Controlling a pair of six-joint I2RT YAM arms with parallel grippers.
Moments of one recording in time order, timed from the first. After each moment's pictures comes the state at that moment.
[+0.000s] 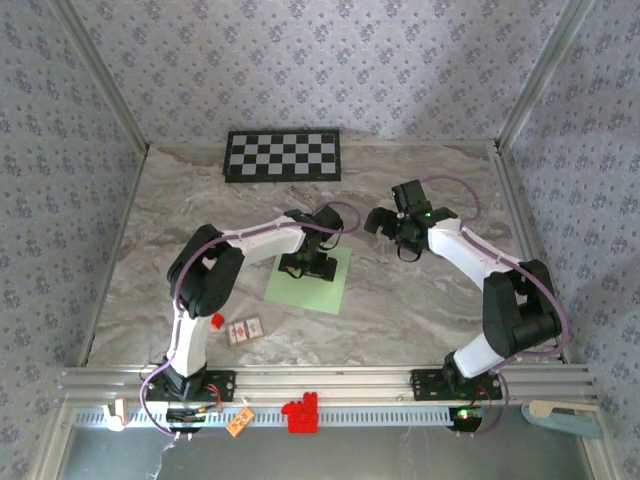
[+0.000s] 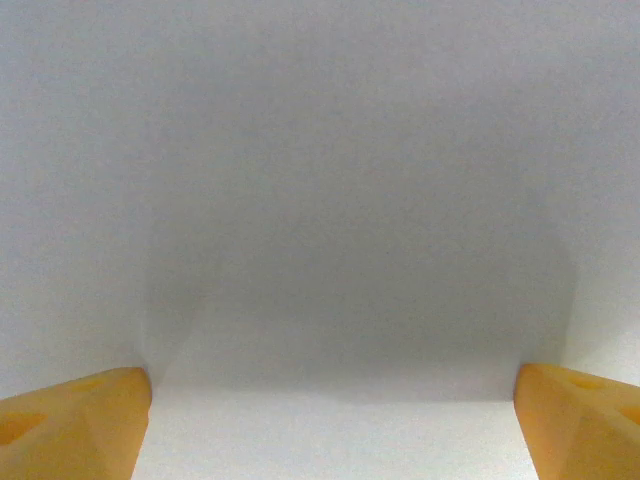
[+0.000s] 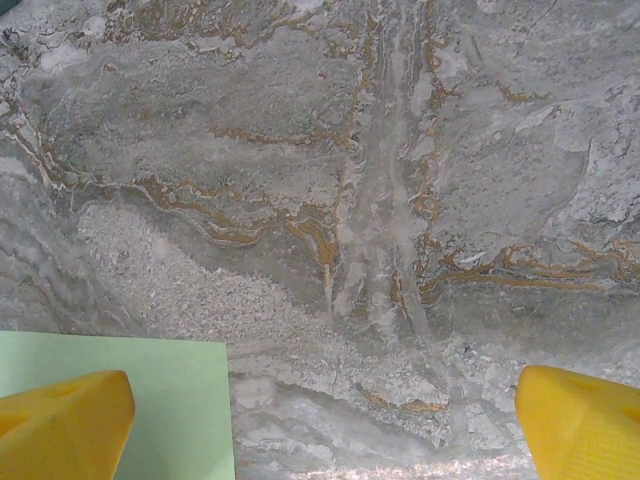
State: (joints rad) left arm -0.80 2.01 1.43 -0.88 -0.06 -0.57; right arm 0.35 1.54 1.03 -0.50 -0.01 0.70
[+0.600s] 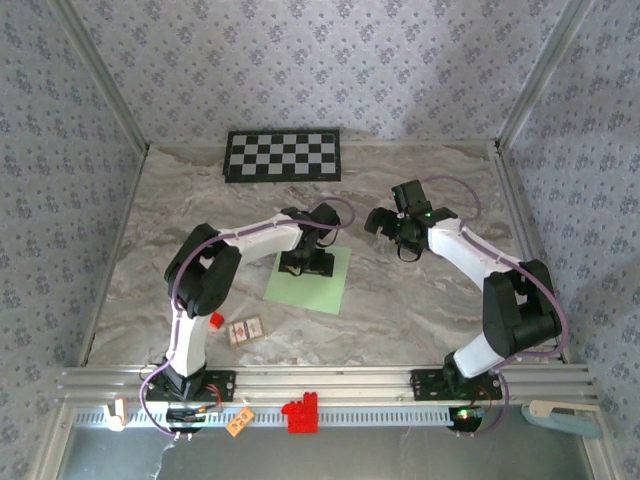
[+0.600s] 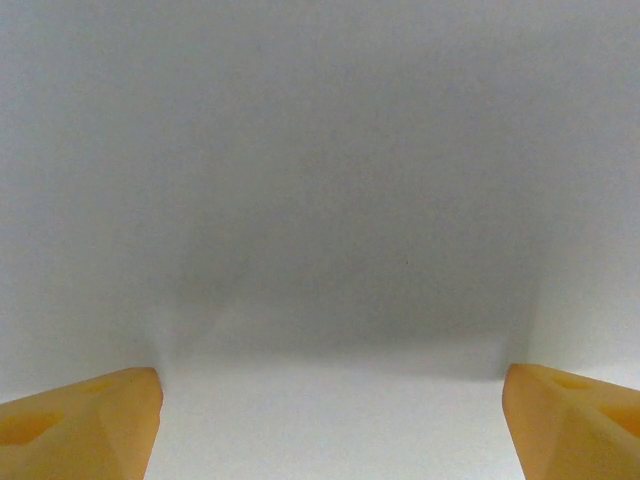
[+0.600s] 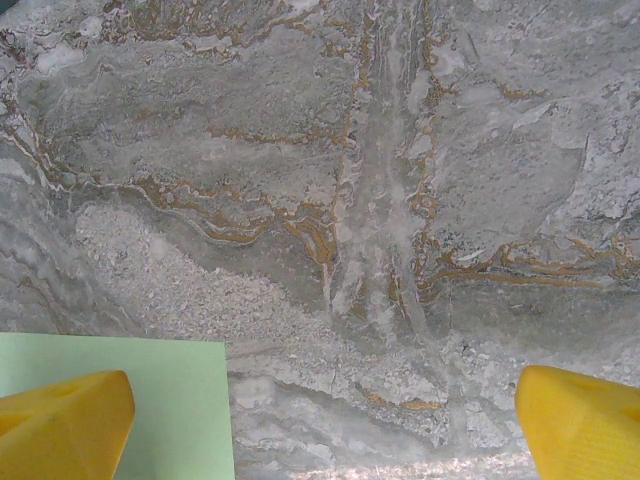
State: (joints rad) left arm -0.79 2.01 1.43 -0.87 -0.03 -0.63; right arm 0.35 1.54 1.03 -0.50 -0.01 0.70
